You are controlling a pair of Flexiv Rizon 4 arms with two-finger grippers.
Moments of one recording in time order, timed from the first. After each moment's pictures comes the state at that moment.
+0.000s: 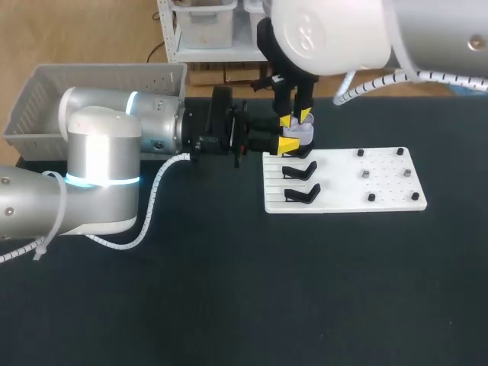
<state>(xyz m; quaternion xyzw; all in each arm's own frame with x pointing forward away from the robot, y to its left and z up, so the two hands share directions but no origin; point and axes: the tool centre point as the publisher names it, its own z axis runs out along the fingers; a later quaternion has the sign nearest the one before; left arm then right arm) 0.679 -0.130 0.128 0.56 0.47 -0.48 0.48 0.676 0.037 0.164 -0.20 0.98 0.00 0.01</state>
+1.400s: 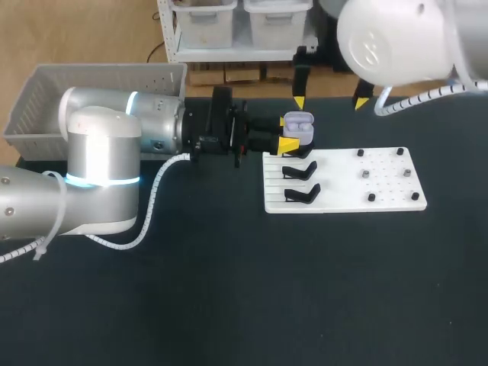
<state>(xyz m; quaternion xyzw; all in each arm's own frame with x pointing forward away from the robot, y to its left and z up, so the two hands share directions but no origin) 0.679 -0.130 0.128 0.56 0.47 -0.48 0.48 0.719 -0.024 0.157 0.01 1.00 0.02 0.07</state>
